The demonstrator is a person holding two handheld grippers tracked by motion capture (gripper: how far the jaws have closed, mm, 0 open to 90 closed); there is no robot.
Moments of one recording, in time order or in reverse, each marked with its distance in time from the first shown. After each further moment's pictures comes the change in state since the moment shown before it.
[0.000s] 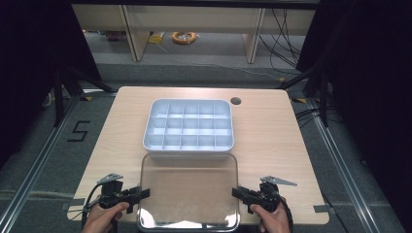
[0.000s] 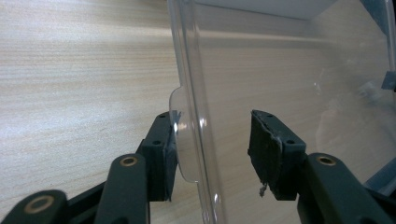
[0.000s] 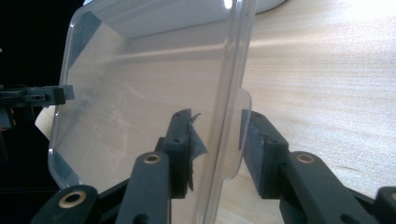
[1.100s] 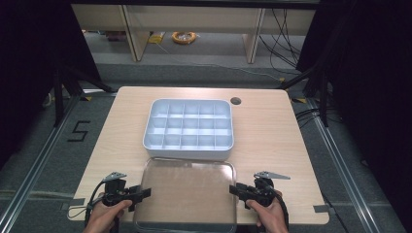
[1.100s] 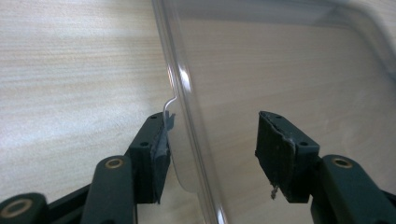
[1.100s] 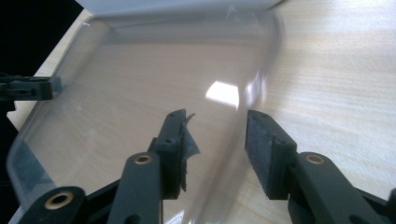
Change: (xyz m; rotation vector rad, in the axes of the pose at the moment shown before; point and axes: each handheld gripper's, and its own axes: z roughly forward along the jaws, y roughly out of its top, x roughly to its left) left arm 0.007 0.004 0.011 0.053 0.060 0.050; right arm 0.000 0.011 0.014 0.041 -0.024 -0.037
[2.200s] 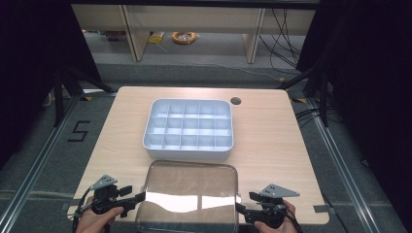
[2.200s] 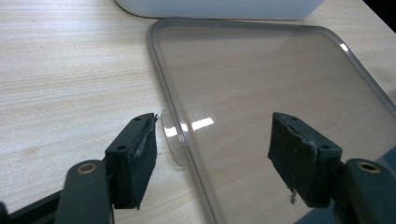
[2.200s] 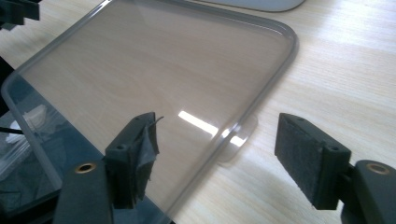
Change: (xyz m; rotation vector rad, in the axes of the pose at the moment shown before) left arm -0.012 -0.010 -0.036 -0.104 -0.022 0.091; right arm 0.030 -0.026 -0.049 0.031 -0.081 -0.217
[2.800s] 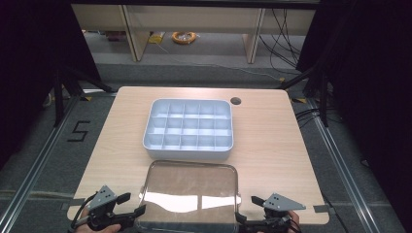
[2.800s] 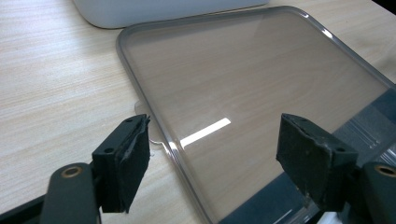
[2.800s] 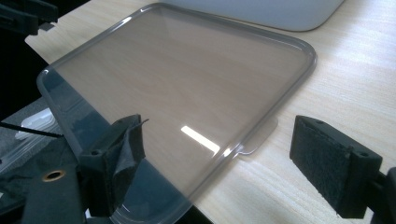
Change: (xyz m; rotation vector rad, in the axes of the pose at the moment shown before) left arm -0.022 -0.019 -0.021 -0.038 -0.024 0.166; right arm 0.010 -0.017 -0.013 -0.097 0.070 -0.098
